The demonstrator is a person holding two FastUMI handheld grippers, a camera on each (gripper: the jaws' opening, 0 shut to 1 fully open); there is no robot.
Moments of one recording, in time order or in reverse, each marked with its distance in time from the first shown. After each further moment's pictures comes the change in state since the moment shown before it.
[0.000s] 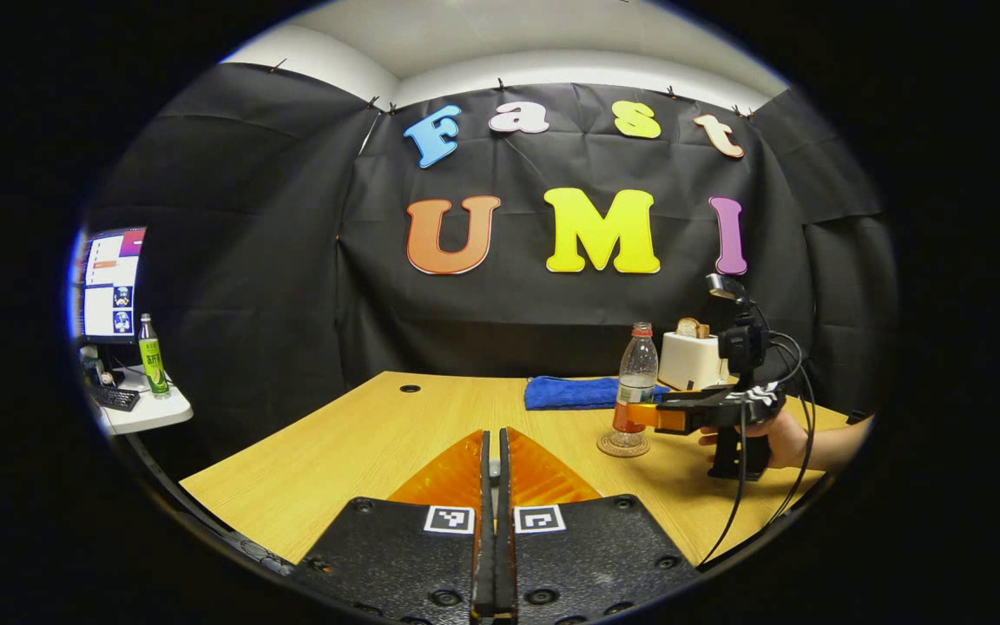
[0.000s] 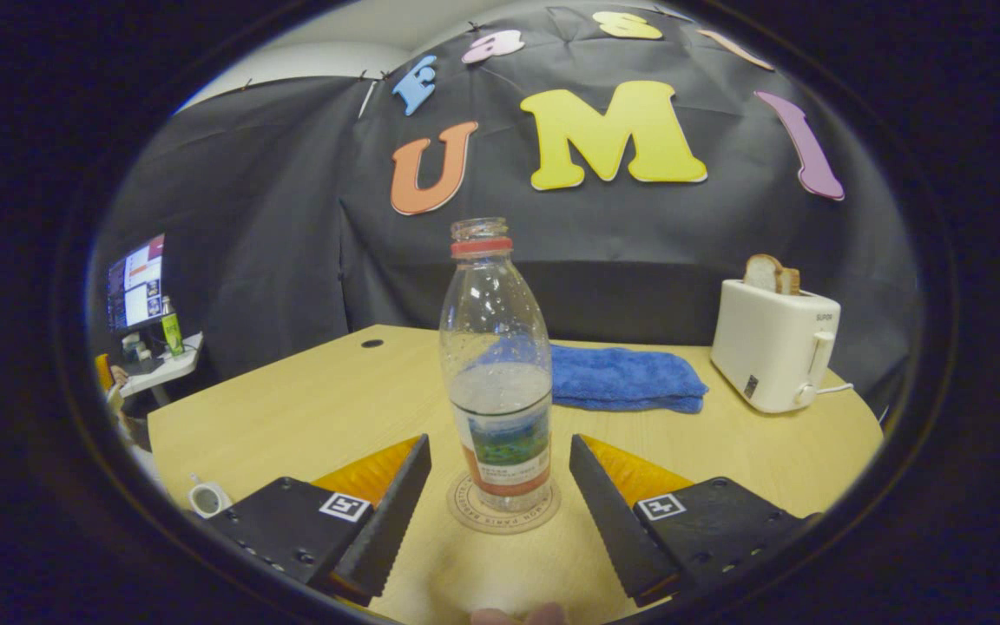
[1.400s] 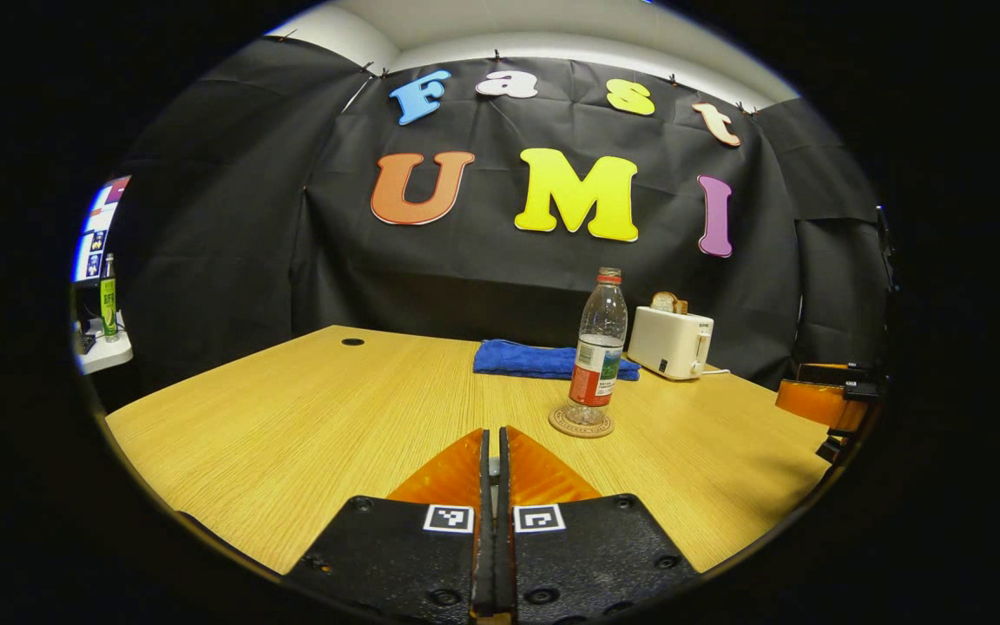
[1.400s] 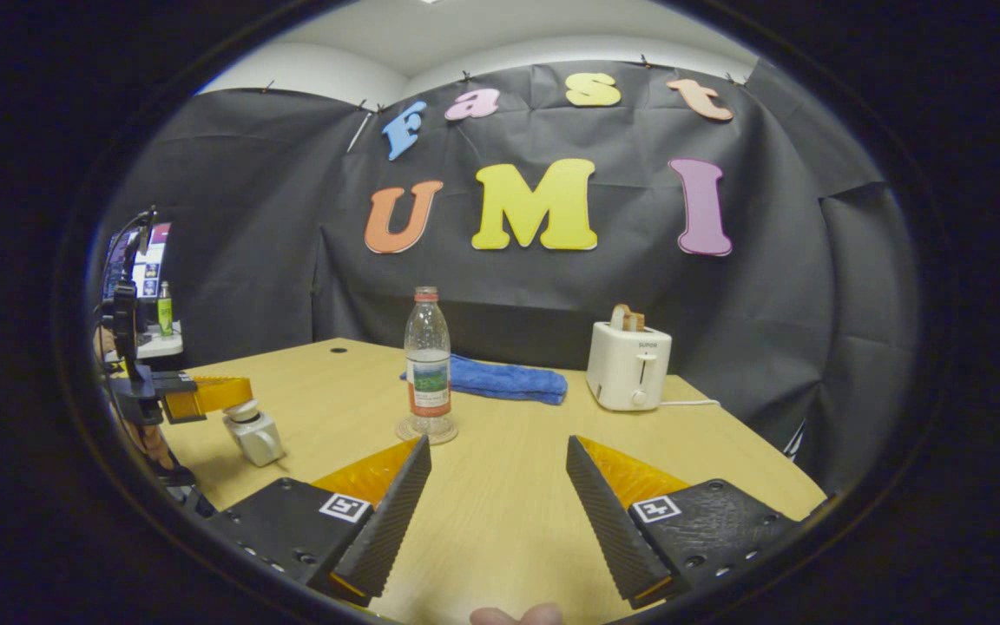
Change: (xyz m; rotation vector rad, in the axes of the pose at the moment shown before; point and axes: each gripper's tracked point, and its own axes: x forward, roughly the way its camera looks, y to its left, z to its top) left arm 0.051 -0.059 -0.074 -0.067 0.090 -0.075; right arm -0.188 -0.060 -0.027 -0.063 -0.151 -0.207
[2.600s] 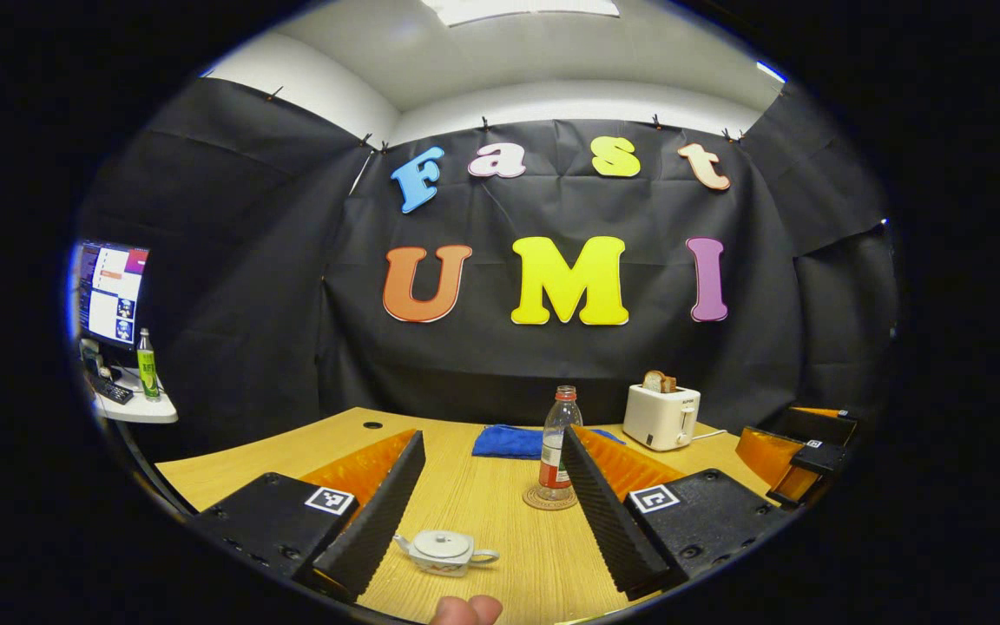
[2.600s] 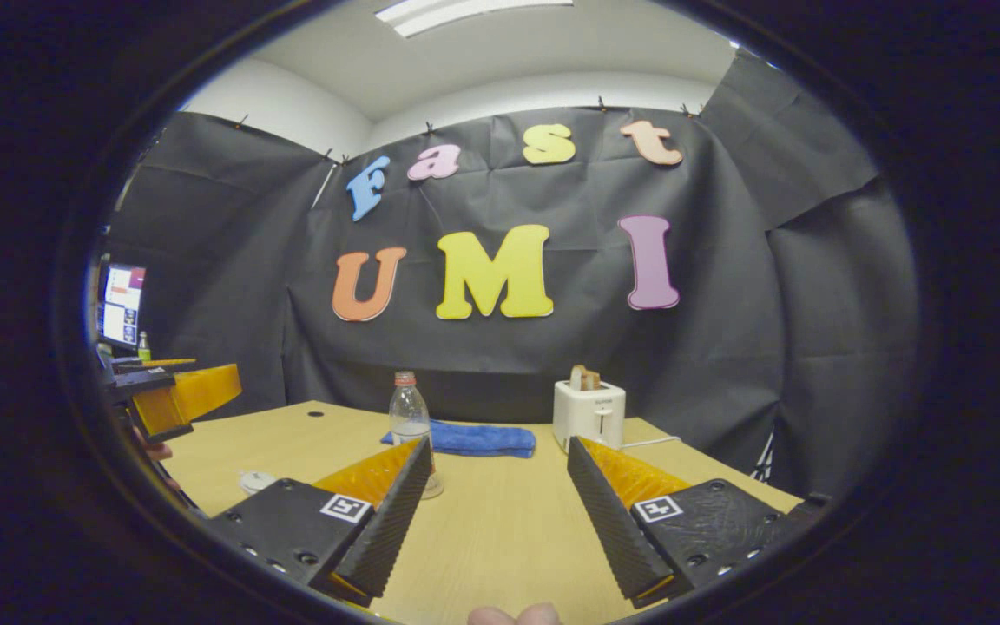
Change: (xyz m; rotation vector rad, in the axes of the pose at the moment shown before) left arm -0.073 -0.058 0.126 0.065 -0.248 0.112; right arm -0.059 -0.005 0.074 0.065 -0.209 -0.148
